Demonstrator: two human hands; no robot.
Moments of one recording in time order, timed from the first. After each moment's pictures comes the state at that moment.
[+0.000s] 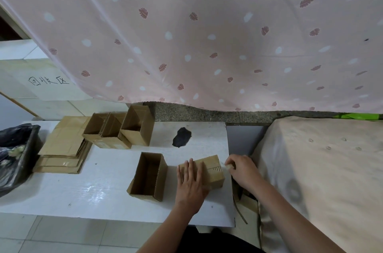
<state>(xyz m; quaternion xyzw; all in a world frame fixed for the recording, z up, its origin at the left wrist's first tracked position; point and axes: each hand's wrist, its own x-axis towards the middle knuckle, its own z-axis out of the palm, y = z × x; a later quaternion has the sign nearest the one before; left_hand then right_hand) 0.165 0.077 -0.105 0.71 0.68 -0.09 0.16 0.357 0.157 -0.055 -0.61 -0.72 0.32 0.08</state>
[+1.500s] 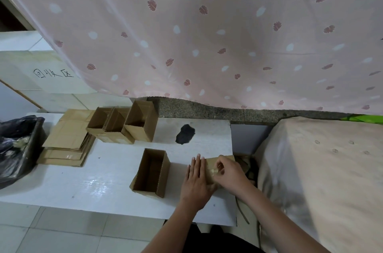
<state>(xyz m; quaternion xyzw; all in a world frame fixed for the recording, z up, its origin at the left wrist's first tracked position) 0.168 0.082 -0.113 0.70 0.68 0.01 0.21 0.311 0.135 -0.046 -0.58 -0.70 0.40 0.10</state>
